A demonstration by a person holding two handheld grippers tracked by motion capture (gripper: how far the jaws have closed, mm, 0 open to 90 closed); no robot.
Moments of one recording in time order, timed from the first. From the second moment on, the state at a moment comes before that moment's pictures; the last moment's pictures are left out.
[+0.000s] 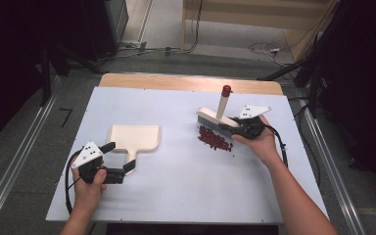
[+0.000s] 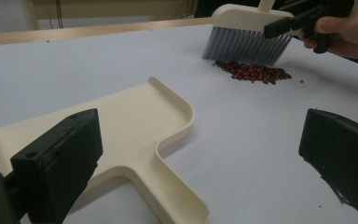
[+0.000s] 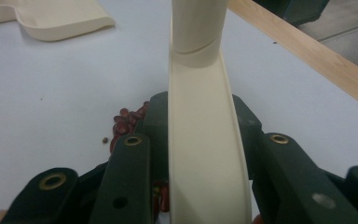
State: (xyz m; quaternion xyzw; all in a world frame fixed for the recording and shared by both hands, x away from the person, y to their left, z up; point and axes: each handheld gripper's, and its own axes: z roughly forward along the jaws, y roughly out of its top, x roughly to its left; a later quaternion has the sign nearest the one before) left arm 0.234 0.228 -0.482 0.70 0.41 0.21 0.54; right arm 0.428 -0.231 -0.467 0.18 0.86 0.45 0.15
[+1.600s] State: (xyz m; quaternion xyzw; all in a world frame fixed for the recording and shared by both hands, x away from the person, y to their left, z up) left arm 0.236 0.224 -0.483 0.71 0.41 0.21 0.54; right arm 0.358 -0.184 -0.437 0.25 0.83 0.48 0.14
